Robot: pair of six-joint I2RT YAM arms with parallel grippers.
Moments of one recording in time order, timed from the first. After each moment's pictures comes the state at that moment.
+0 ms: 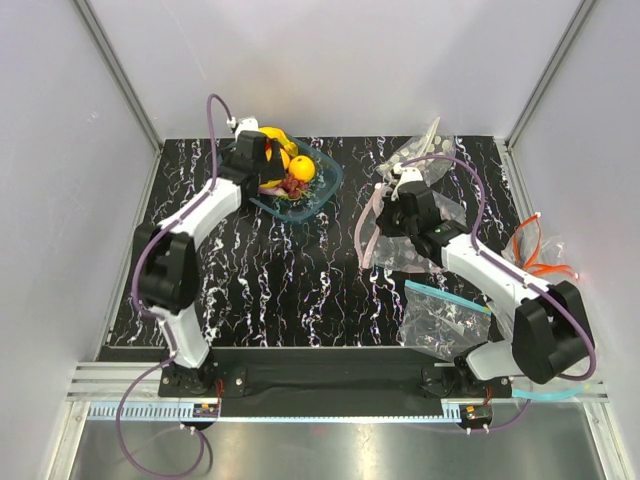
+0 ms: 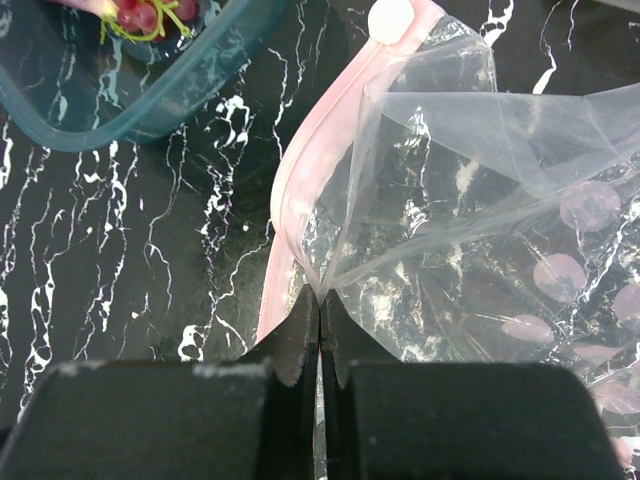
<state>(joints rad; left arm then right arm) -0.33 1.78 1.43 -0.24 -0.33 -0.37 0.48 1.40 0.96 -0.14 0.06 0.36</state>
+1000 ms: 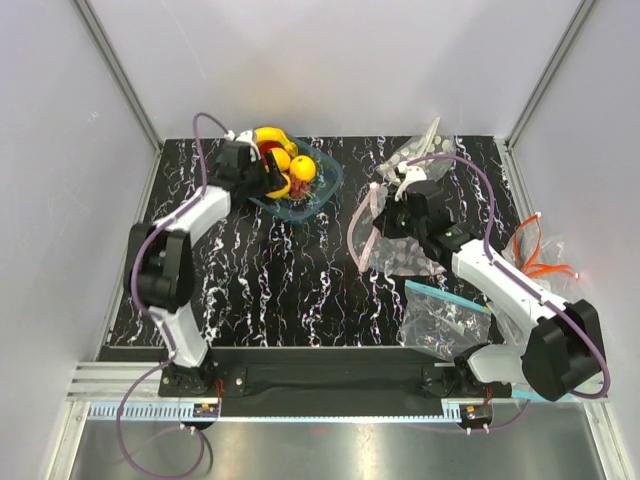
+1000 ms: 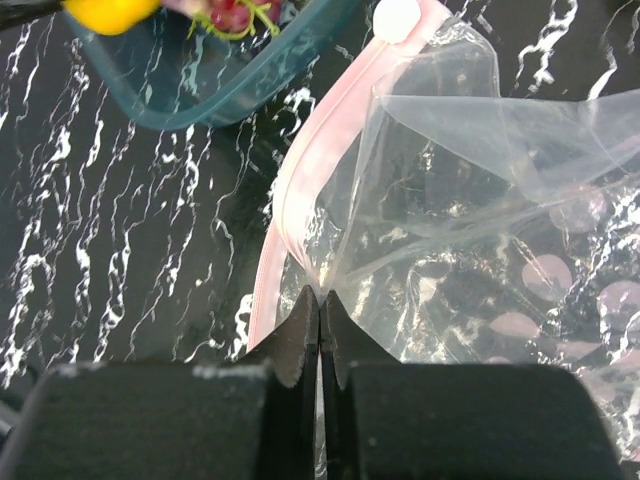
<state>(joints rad) -0.23 1.87 1.38 -0.16 0.10 -0.43 0.48 1.30 0.96 -0.19 -0.04 0.38</state>
